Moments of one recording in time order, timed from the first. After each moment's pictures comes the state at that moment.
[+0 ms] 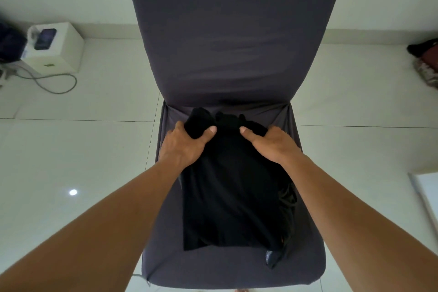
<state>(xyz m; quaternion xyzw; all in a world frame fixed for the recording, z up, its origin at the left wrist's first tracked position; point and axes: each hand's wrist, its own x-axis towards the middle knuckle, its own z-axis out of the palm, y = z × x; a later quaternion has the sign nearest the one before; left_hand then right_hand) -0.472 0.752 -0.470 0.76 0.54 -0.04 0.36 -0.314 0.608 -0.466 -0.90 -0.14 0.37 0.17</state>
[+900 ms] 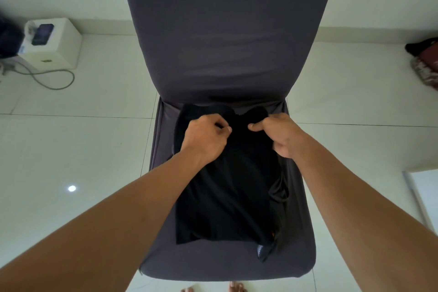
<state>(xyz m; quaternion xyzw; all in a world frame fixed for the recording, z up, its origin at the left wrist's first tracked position) -0.438 0.713 -0.441 0.79 0.43 0.03 0.44 -0.291 0.605 -0.446 -0.77 -0.01 0.46 0.44</state>
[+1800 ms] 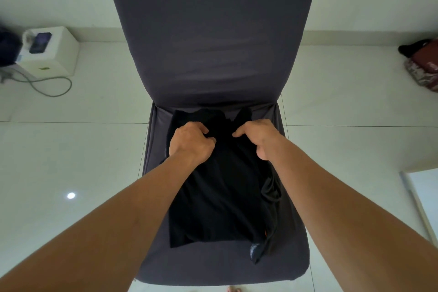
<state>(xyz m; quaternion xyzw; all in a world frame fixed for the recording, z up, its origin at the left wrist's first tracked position) -0.438 0.715 -0.447 0.80 0.49 -0.03 0.34 -0.304 0.617 -0.447 -0.77 0.04 0.47 0.43</state>
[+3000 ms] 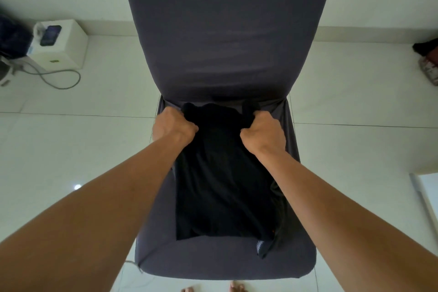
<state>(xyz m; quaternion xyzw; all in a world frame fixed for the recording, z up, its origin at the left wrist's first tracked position) -0.453 0.755 -0.444 0.74 0.61 -0.02 0.29 -0.332 0.615 -0.457 -0.92 -0.21 0.22 0.24</state>
